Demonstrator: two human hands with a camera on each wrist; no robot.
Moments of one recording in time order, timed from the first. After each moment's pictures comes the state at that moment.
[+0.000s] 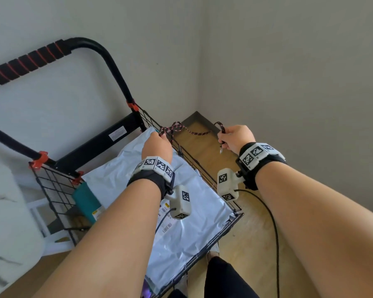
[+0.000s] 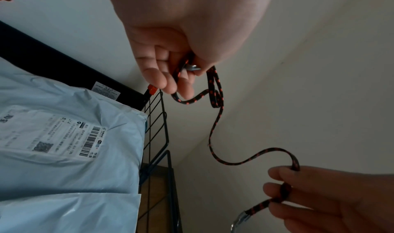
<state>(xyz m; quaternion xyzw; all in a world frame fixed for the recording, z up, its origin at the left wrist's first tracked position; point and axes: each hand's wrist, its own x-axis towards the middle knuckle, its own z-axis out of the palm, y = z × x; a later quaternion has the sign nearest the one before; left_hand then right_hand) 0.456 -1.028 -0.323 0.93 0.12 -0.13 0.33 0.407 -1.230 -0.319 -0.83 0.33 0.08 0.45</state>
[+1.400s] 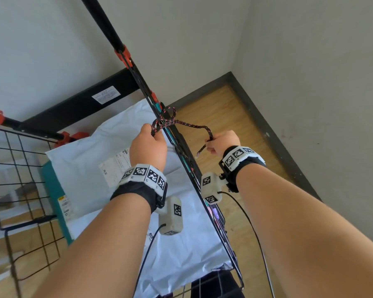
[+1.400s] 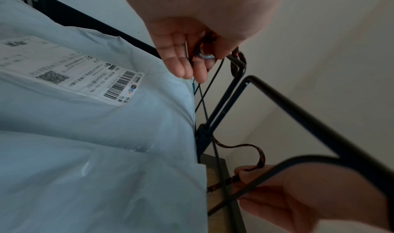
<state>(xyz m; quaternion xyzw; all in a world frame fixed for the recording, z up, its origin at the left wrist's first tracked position) 0.519 -1.064 -0.448 0.93 0.21 -0.08 0.30 0.547 -1.241 -0.547 -0.78 0.32 0.32 0.43</state>
